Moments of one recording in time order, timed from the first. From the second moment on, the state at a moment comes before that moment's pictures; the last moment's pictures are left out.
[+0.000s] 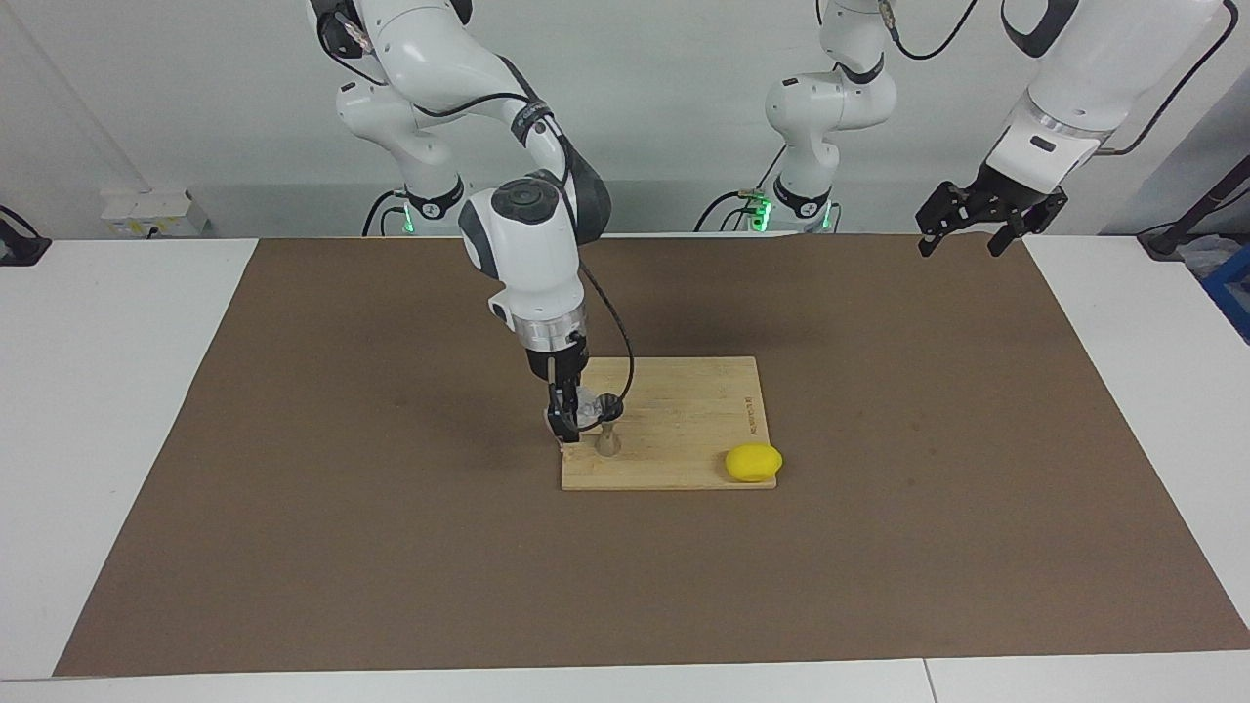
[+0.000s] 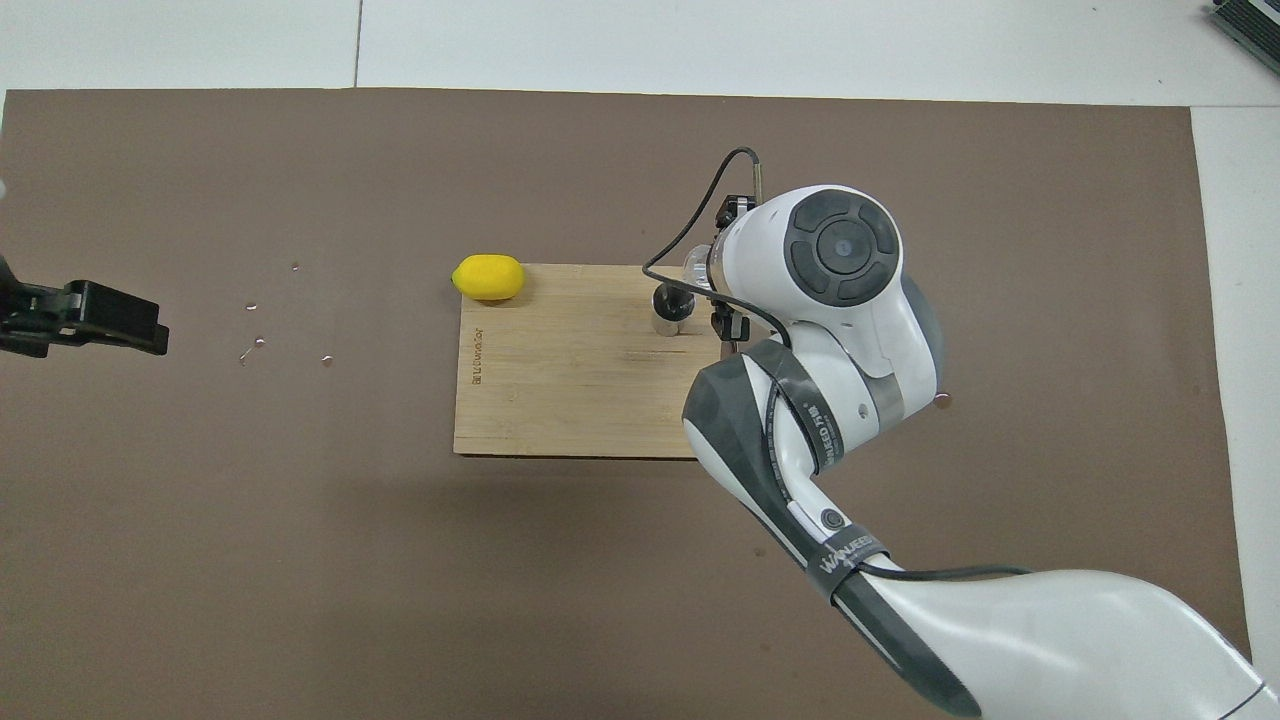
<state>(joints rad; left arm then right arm) 0.05 -0.02 -0.11 -1.56 -0.04 1.49 -0.02 0.38 0.38 0.08 -1.65 -0.11 2.28 2.11</state>
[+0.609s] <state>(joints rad) 0.05 -0.02 -0.11 -1.56 -0.04 1.49 -0.02 0.40 0.39 0.08 -1.65 -0.22 2.28 2.11</state>
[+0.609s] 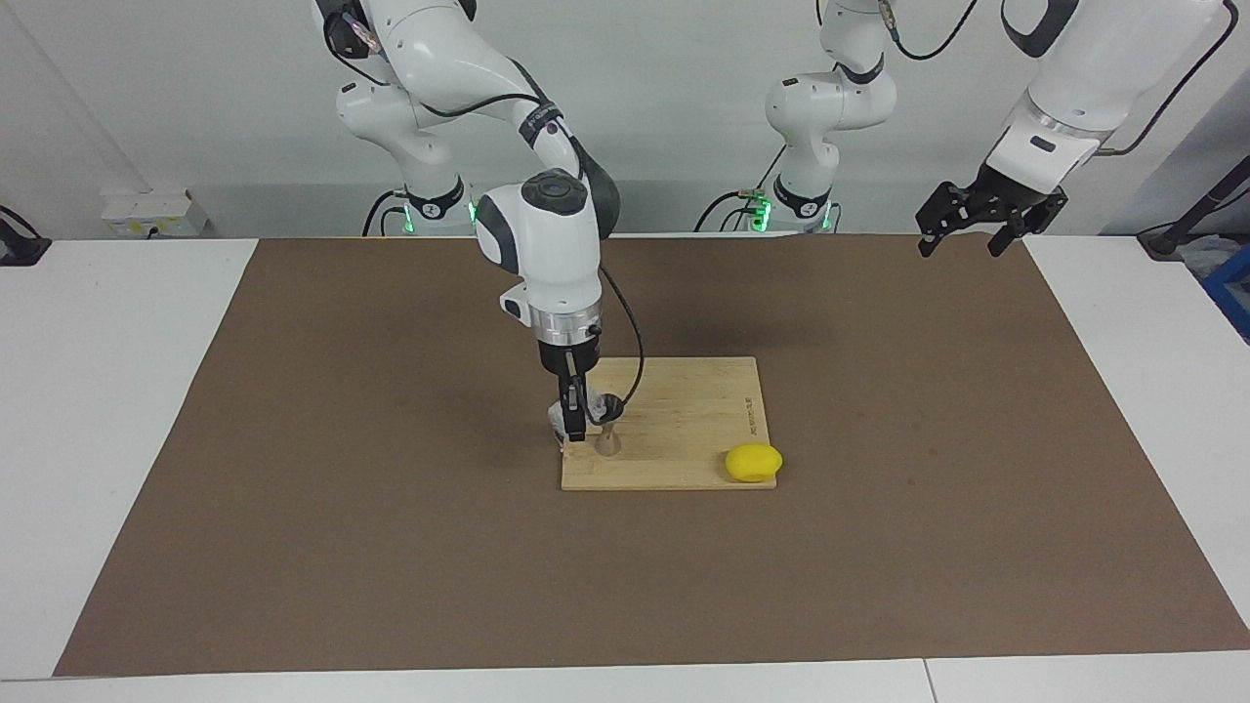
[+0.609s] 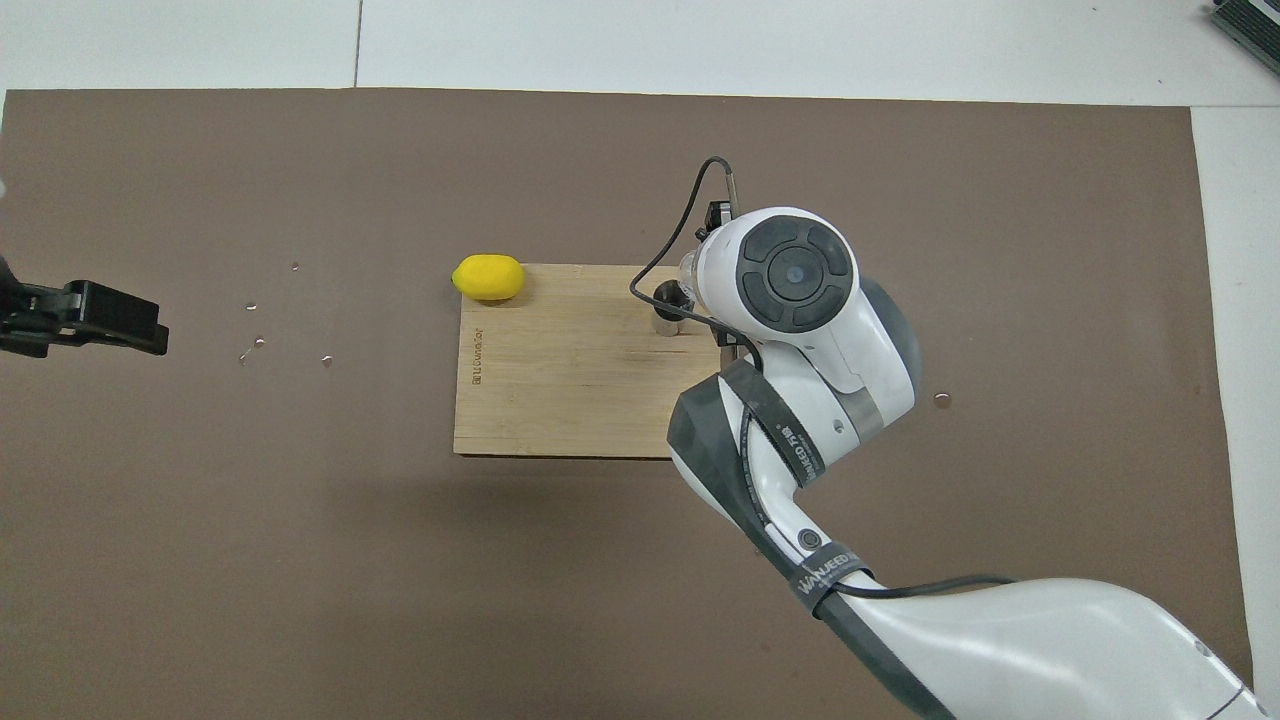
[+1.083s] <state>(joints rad) 0.05 -0.02 -0.11 -1.56 -0.04 1.49 -0.02 0.42 0.39 0.08 -1.65 -0.28 2.26 2.11</state>
